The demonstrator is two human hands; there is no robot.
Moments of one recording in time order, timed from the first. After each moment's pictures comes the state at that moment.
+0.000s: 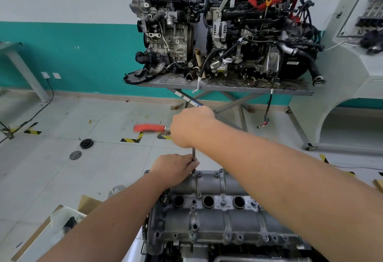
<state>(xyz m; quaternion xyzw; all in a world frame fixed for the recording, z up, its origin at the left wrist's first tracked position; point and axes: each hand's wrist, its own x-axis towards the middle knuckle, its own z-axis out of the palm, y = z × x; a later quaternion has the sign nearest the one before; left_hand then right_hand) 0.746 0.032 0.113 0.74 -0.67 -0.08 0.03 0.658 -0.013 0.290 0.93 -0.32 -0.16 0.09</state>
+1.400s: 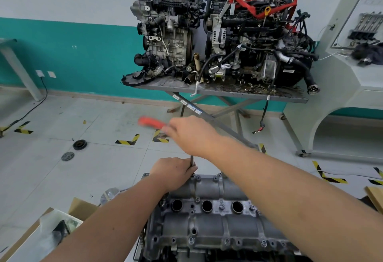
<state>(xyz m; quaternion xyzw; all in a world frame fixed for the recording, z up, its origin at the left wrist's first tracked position) 0.746 0.033 0.117 0.74 -0.67 -0.06 -0.01 0.647 -0.019 0.263 0.94 -0.29 0.06 -0.17</state>
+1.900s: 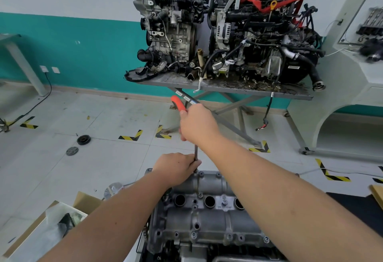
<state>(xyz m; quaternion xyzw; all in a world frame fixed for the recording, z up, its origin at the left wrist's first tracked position) 0.745 0.034 0.115 0.74 -0.67 -0.07 0.03 0.663 -0.019 0.263 0.80 -0.49 0.15 -0.32</state>
